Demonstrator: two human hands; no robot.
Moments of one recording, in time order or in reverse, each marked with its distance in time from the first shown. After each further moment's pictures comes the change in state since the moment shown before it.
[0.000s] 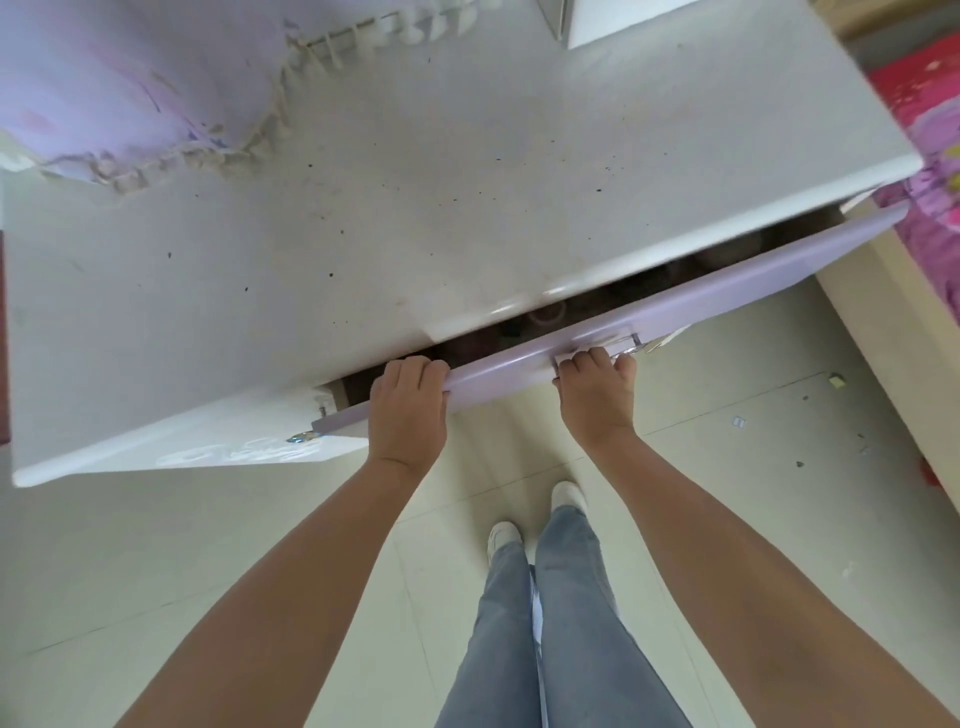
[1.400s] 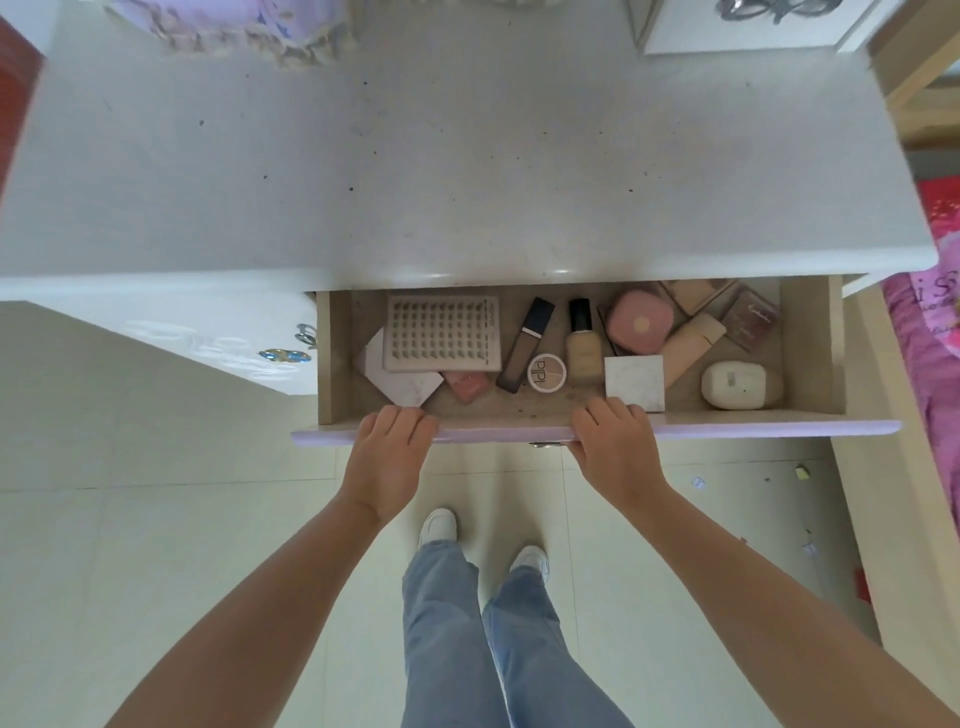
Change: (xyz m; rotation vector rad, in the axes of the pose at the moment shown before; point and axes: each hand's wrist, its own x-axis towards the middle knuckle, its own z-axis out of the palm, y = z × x) left_hand -0.100 0.058 0.014 0.078 -0.036 -0.072; right_hand -0.053 0.068 -0.011 0.190 -0.038 -0.421
